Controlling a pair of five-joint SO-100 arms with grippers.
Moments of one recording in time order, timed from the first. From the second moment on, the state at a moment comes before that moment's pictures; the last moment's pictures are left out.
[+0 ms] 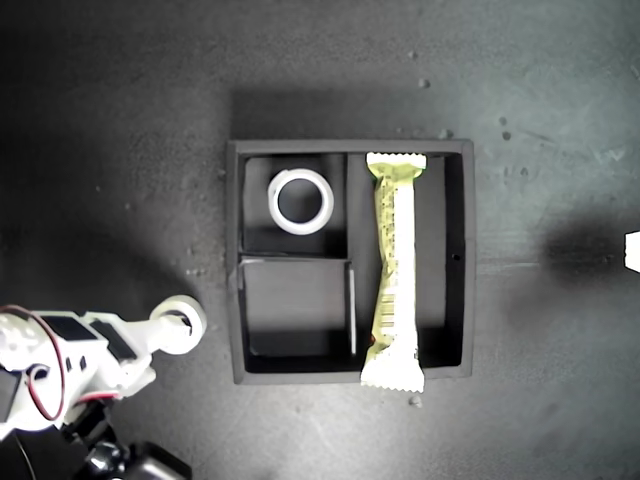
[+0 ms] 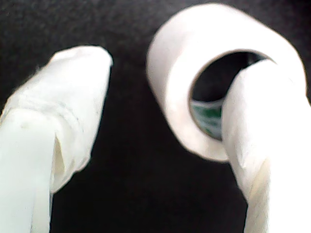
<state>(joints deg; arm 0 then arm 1) 29.5 107.9 122.9 47.5 -82.3 -4.0 185.6 159.8 62.6 71.6</state>
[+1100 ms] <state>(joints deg) 23.4 107.1 119.4 59.5 -85.6 1.8 191.5 178.2 62.6 74.8</state>
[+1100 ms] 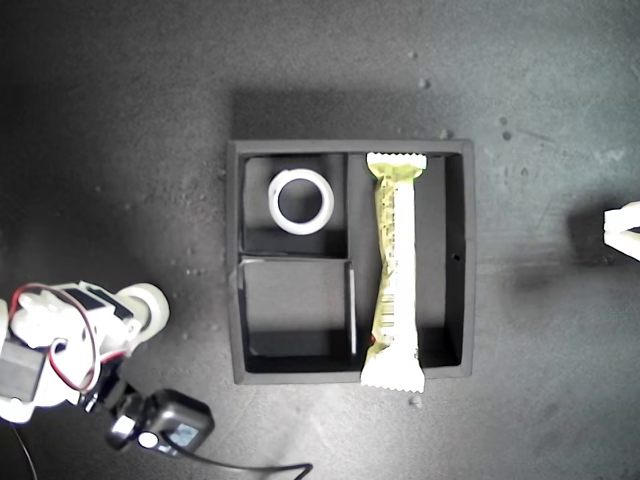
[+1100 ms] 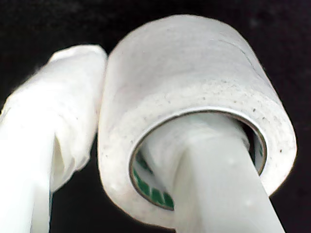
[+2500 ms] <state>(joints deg) 15.8 38.2 9.9 104.1 -67.8 -4.8 191.8 178.3 76.7 80.0</state>
